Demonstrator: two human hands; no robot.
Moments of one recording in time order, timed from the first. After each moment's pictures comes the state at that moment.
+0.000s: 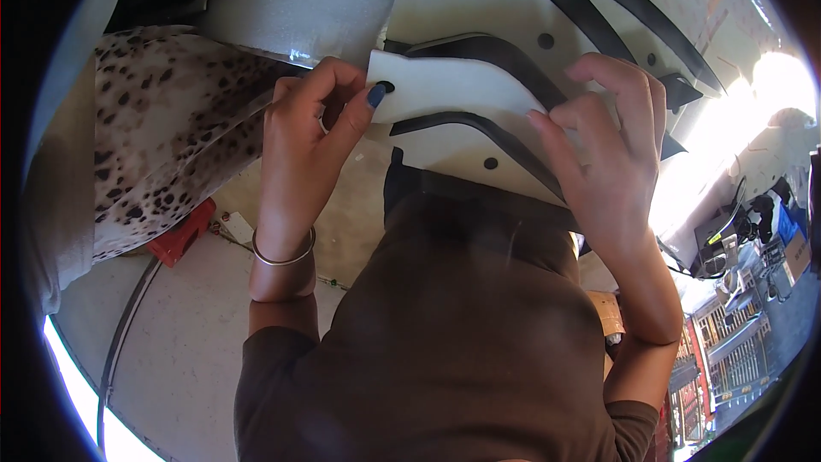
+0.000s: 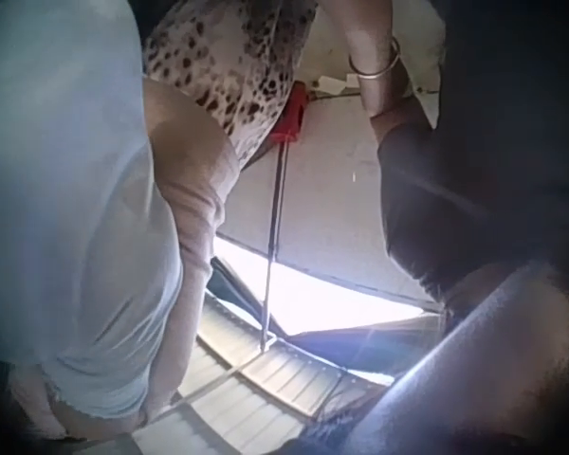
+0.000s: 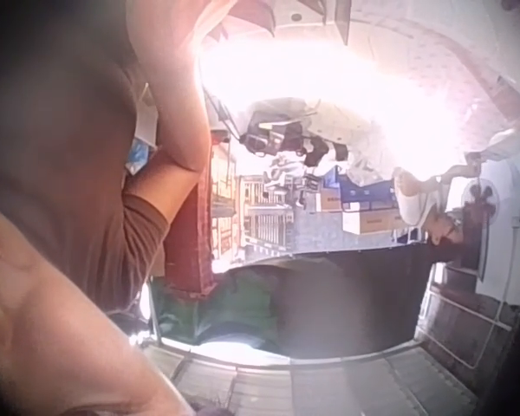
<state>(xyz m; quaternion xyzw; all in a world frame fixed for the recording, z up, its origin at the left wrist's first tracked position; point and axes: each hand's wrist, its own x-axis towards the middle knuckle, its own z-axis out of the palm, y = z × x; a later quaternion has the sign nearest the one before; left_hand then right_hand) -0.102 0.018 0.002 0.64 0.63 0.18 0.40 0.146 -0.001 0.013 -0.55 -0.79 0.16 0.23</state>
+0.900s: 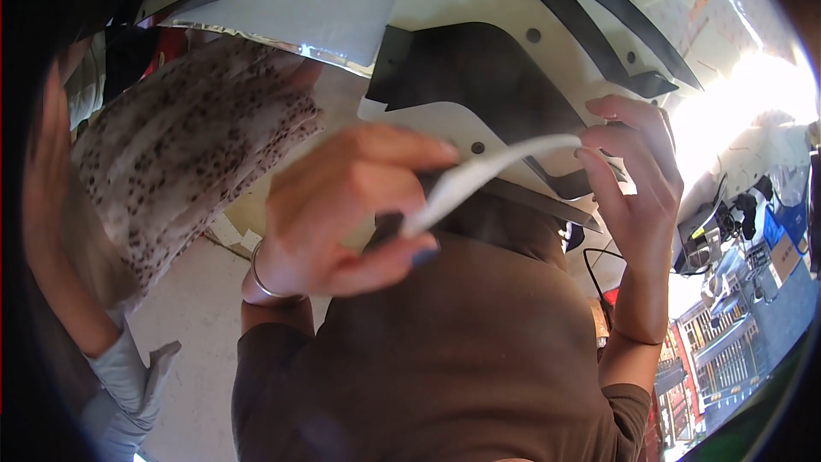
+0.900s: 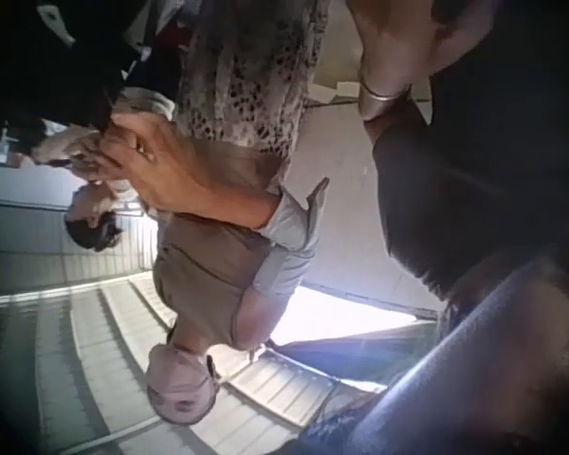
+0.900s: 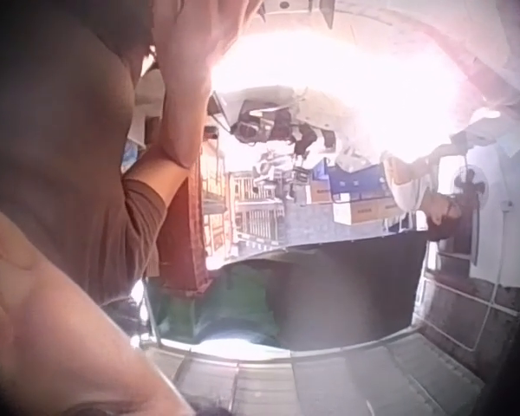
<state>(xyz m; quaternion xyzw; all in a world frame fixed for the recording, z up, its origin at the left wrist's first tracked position) -0.083 0.000 0.044 0.73 0.39 0.35 0.45 0.181 -0.011 0.040 -0.55 -0.75 0.27 0.24</state>
